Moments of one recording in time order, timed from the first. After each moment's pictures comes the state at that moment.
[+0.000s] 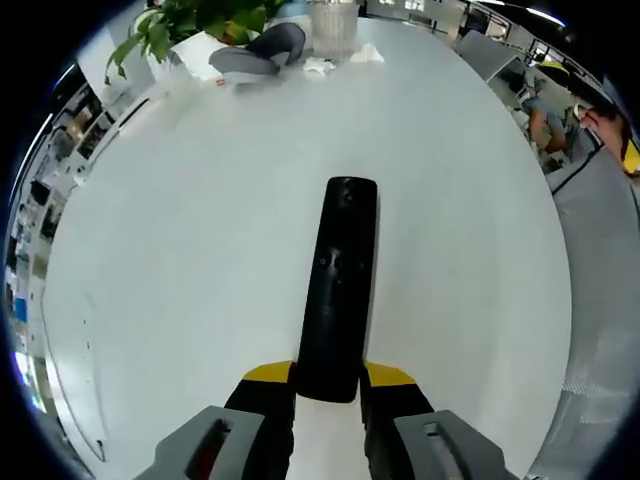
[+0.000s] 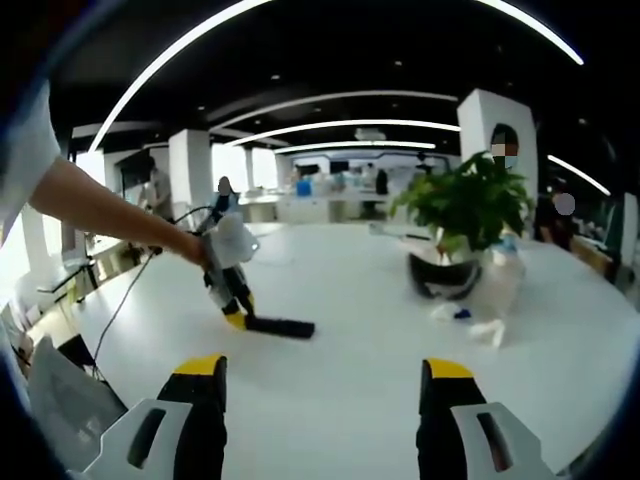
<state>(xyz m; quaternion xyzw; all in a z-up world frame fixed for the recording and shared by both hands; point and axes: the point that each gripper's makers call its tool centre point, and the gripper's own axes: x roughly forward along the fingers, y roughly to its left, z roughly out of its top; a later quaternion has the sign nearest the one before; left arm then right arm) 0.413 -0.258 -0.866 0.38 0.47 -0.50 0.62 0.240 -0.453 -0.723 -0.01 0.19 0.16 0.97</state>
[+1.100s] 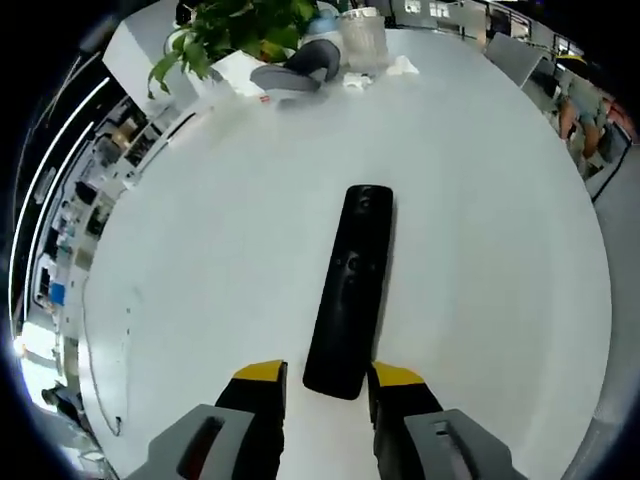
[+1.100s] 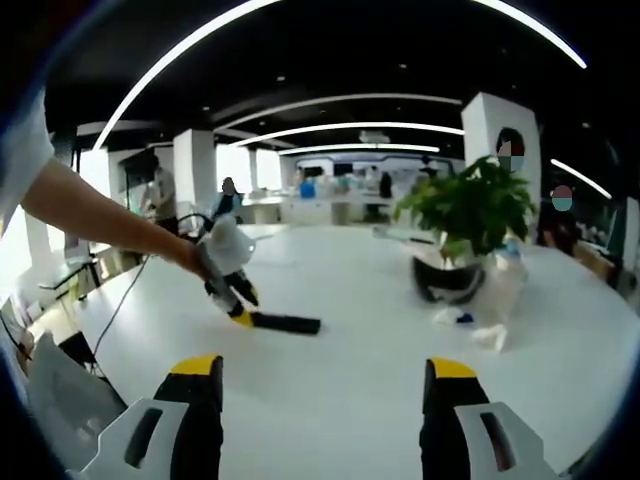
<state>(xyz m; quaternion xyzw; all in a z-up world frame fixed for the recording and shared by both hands) 0.427 -0.252 -0.859 0.40 0.41 -0.41 0.71 0.239 -0.450 -0.720 -0.01 0.19 0.17 0.97</state>
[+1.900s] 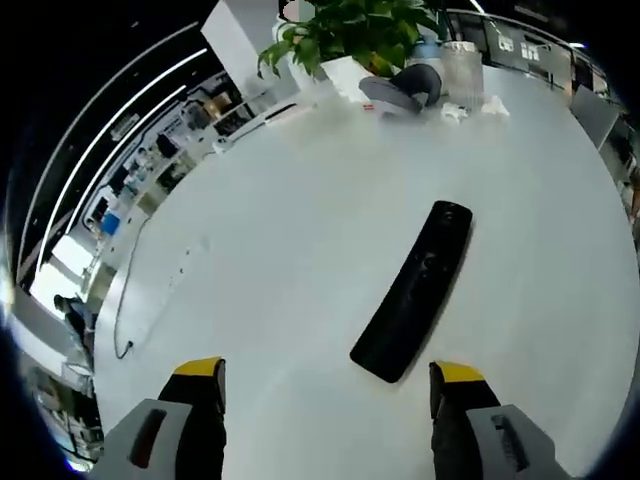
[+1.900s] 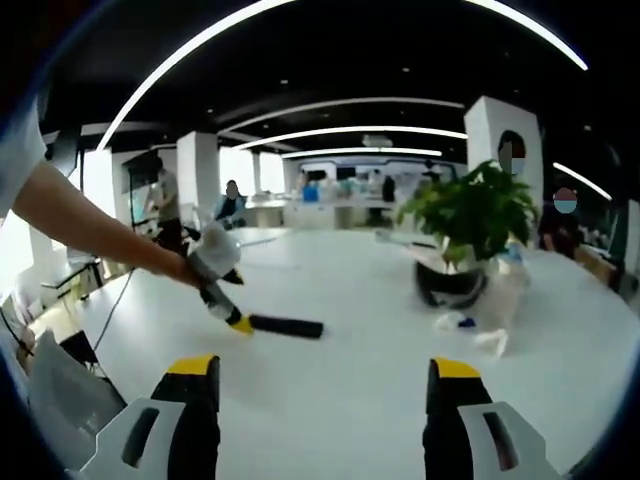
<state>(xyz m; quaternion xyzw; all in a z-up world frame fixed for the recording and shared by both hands) 0.442 -0.218 -0.844 0.32 0.38 -0.26 0.83 0.238 -0.449 -0.716 -0.02 0.18 0.18 0.97</state>
